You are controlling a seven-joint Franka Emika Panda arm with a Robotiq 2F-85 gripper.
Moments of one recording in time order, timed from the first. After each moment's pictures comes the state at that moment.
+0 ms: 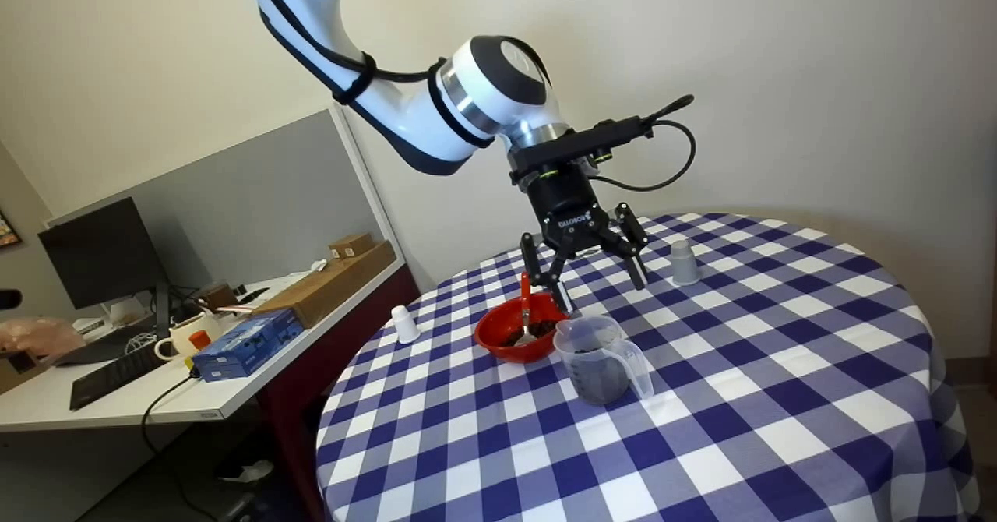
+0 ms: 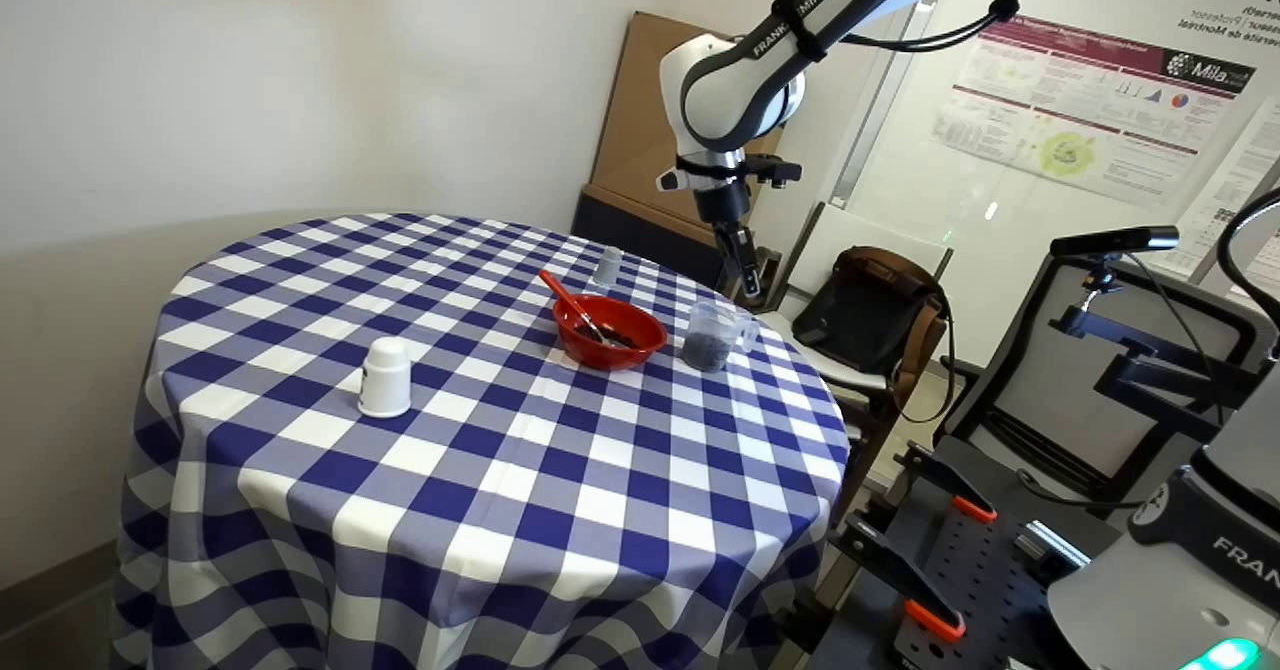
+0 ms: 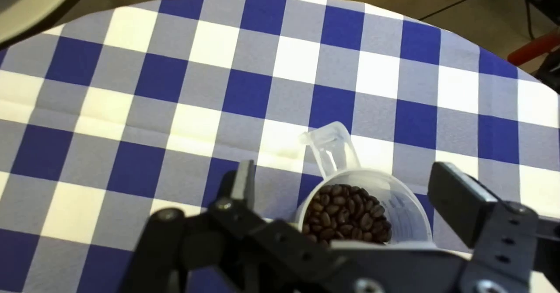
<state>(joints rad) -0.12 0.61 -0.11 -1.81 -0.47 2.01 -0.75</state>
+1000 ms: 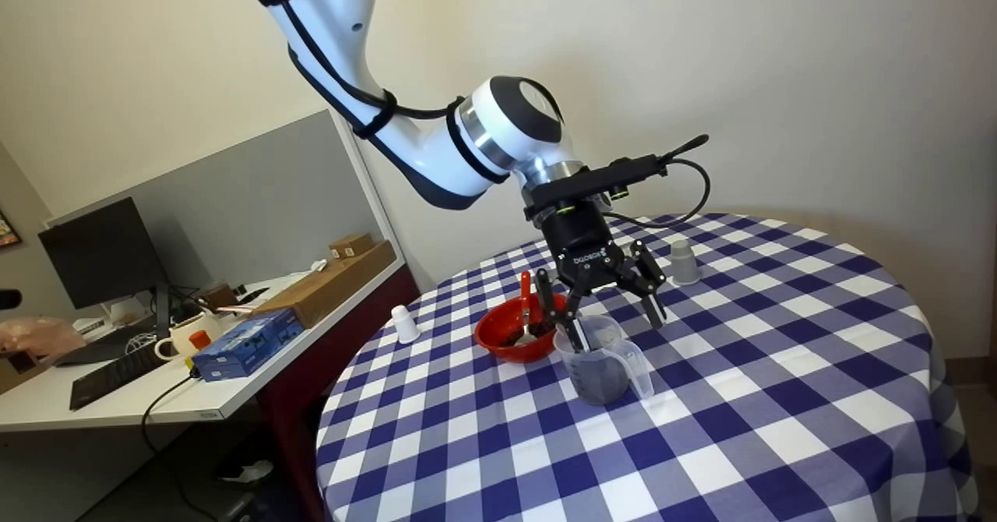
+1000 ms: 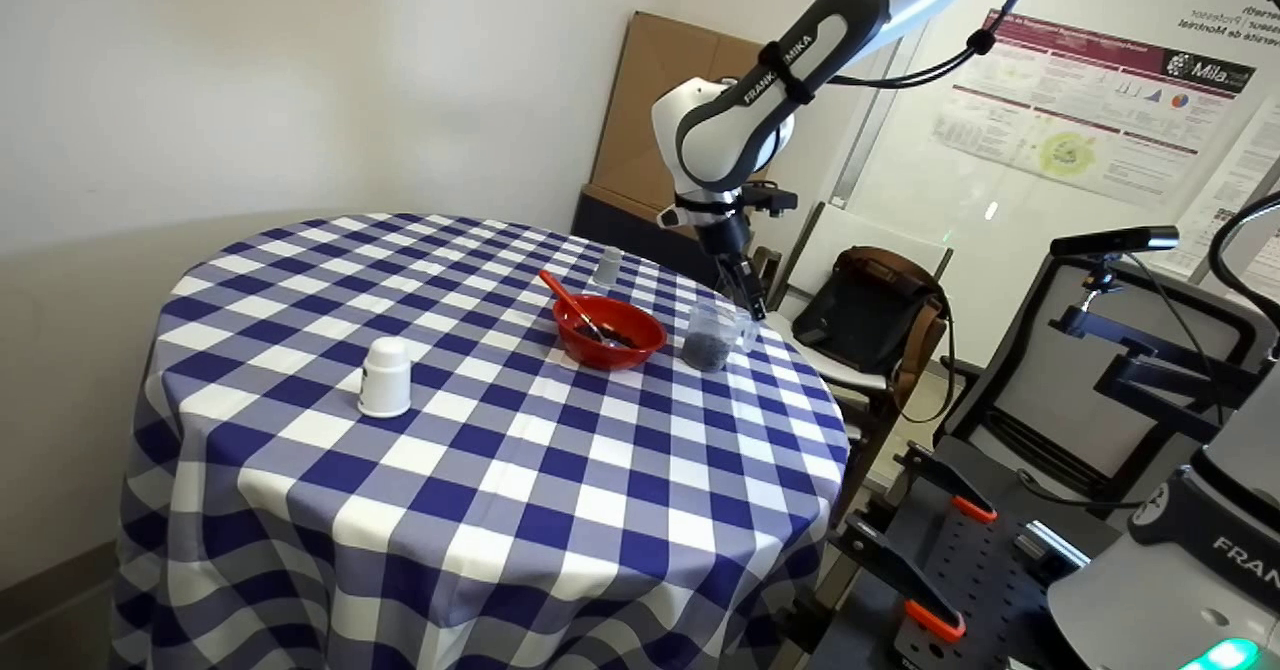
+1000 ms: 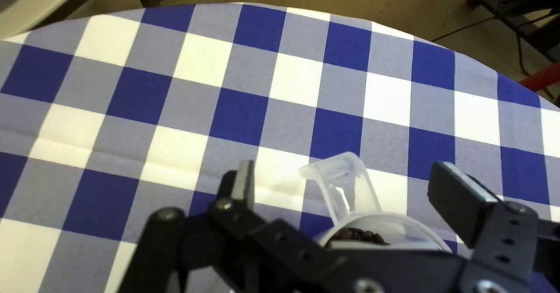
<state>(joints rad) -0.13 0.69 -0.12 -1.79 -0.51 2.00 -0.75</state>
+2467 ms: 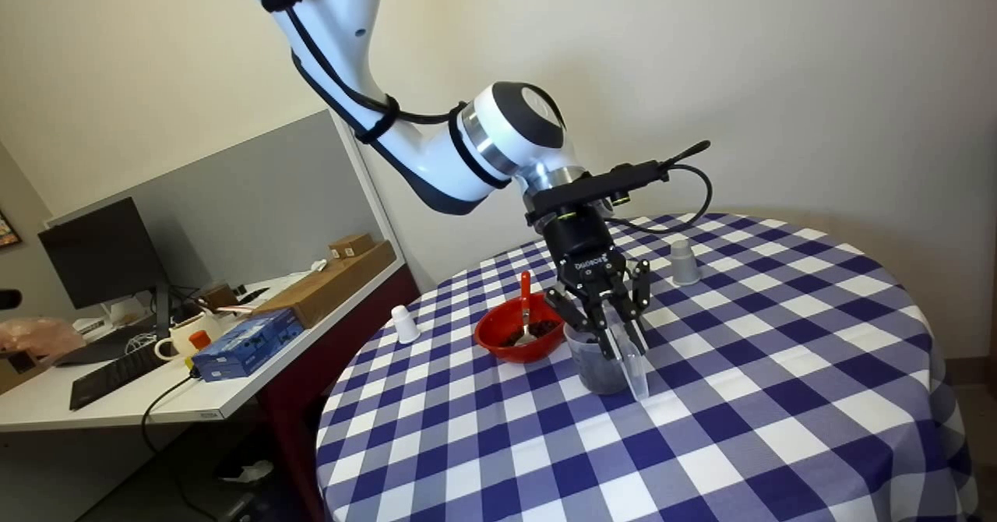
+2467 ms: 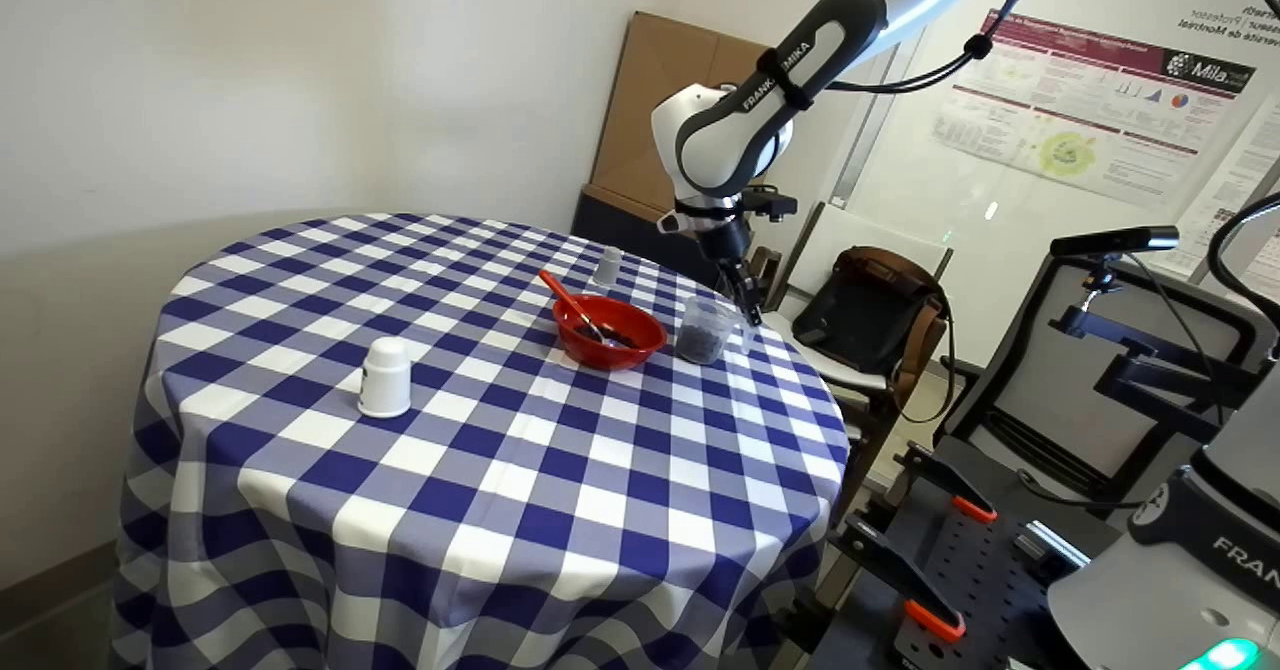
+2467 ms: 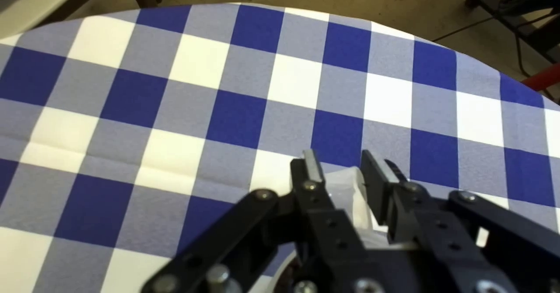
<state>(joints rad) -0.13 0.71 -0.12 -1.79 -0.52 2.01 -0.74</state>
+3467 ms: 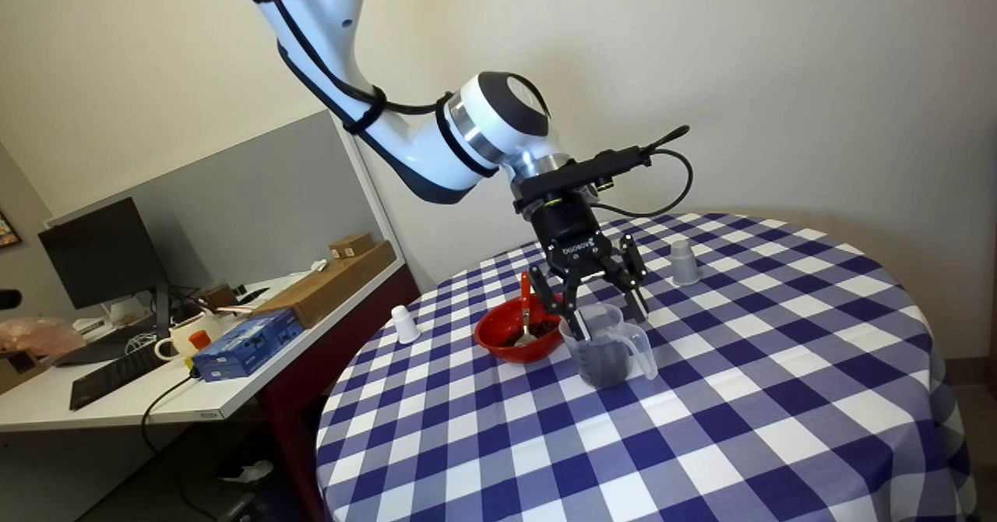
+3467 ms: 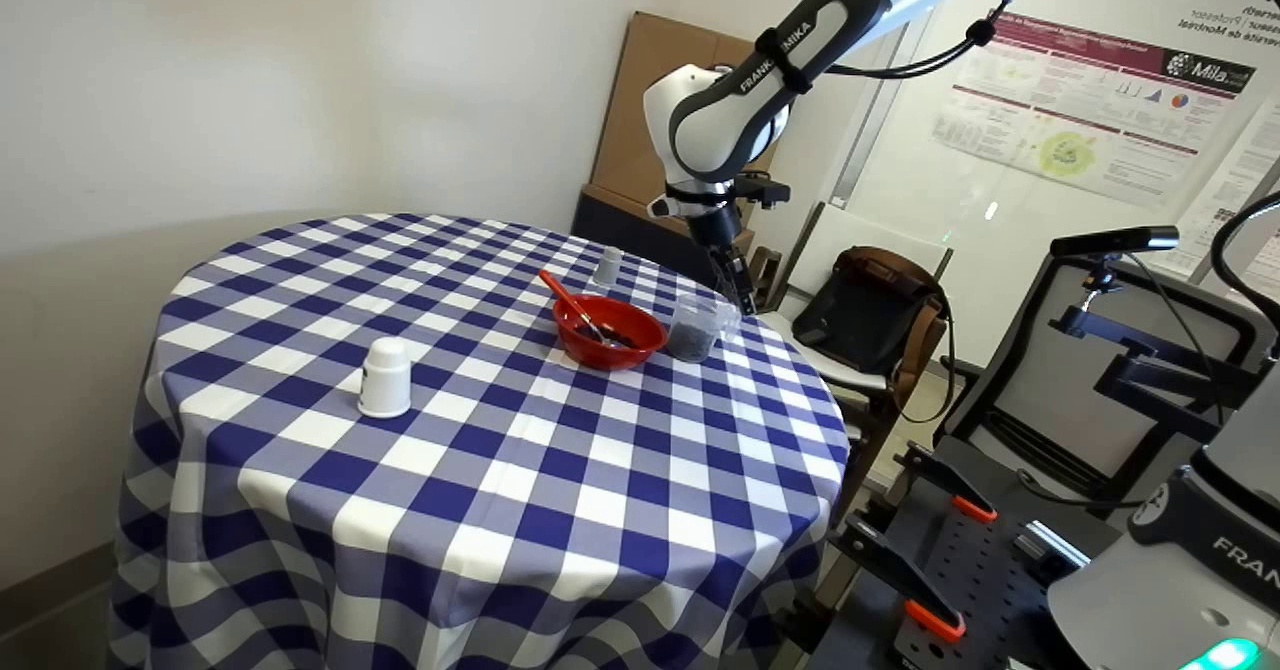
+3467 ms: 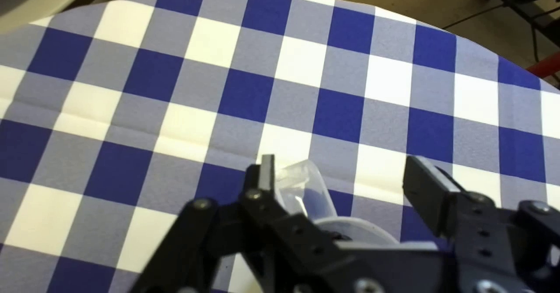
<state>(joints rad) -0.10 0.68 -0.11 -1.79 -0.52 2.01 -0.72</state>
